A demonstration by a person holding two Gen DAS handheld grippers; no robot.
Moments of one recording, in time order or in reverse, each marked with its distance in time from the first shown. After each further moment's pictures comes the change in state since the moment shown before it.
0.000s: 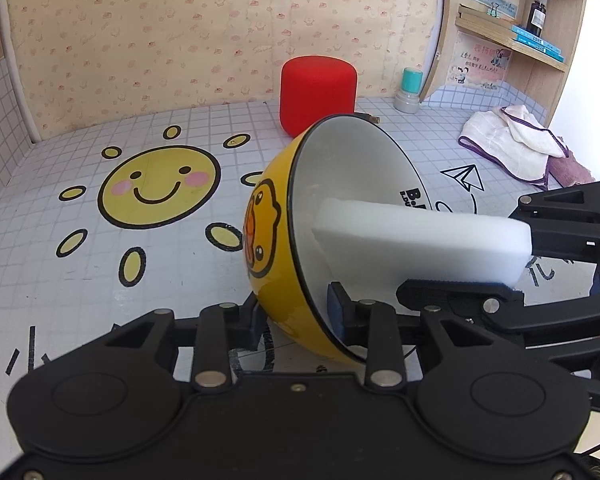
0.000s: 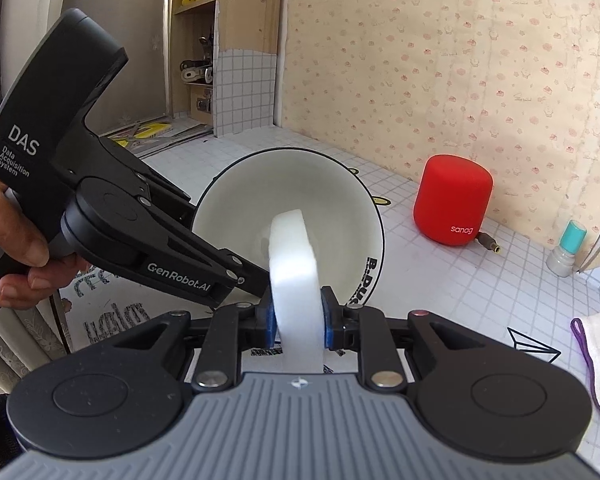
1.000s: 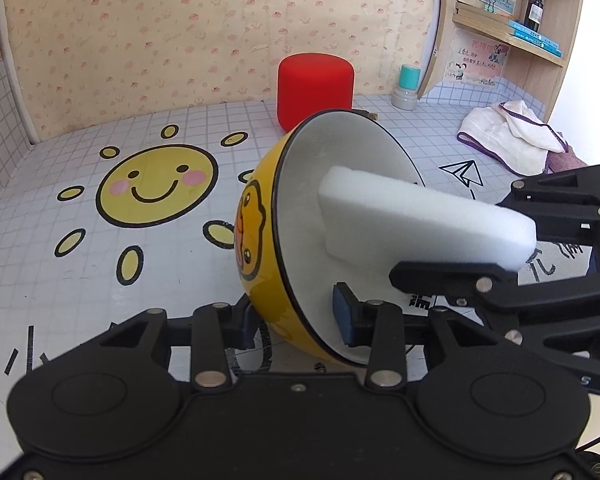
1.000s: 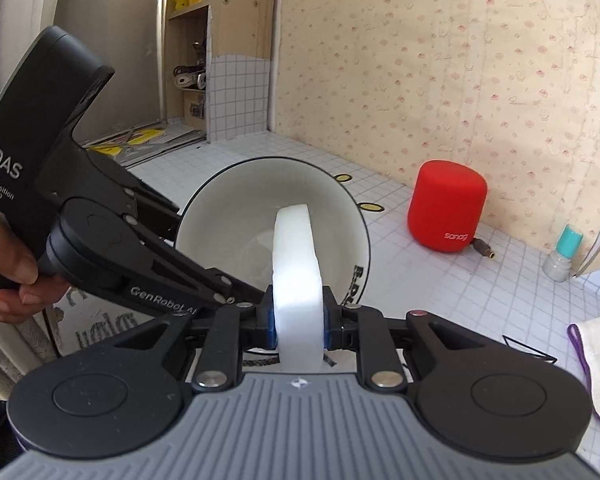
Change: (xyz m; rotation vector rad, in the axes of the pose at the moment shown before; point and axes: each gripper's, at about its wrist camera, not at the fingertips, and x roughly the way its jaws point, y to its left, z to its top) left arm 0.001 -0.005 0.000 0.002 0.001 0.008; right arm 0.003 -0.003 0.001 -0.007 0.012 0.032
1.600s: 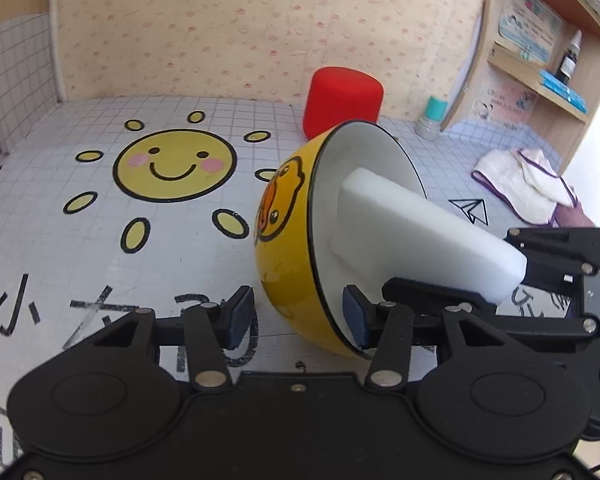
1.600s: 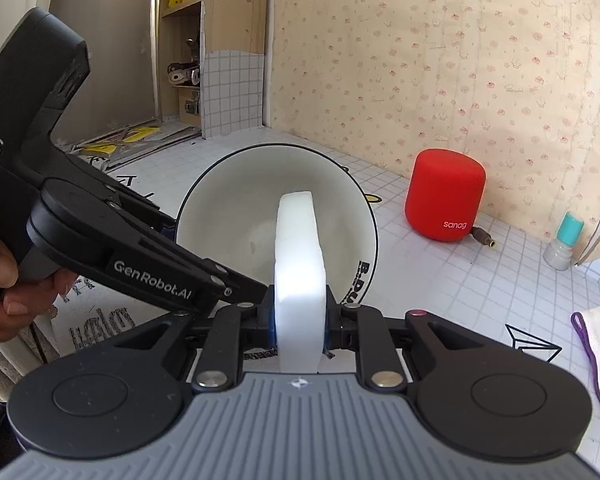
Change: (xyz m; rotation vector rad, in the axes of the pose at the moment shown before) left arm -0.011 0.003 -0.012 -0.274 -0.057 0.020; right arm 0.003 -0.011 -0.008 0.053 -0.018 -0.029
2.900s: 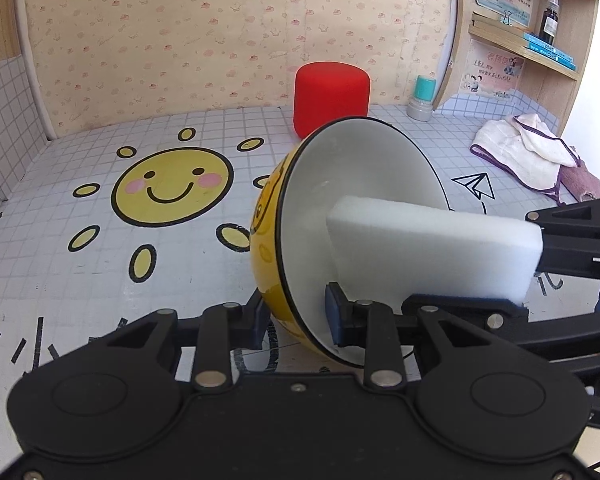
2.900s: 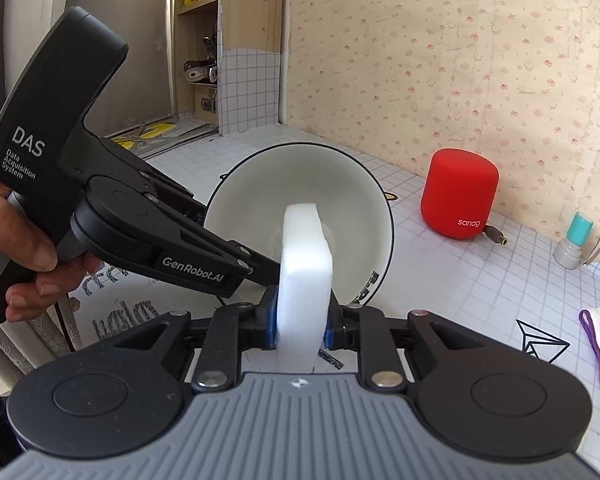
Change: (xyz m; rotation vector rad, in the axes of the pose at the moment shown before) left arm 0.007 -0.004 0.008 0.236 0.028 0.024; right arm -0.007 0.011 0.002 -0.022 0.007 0.009
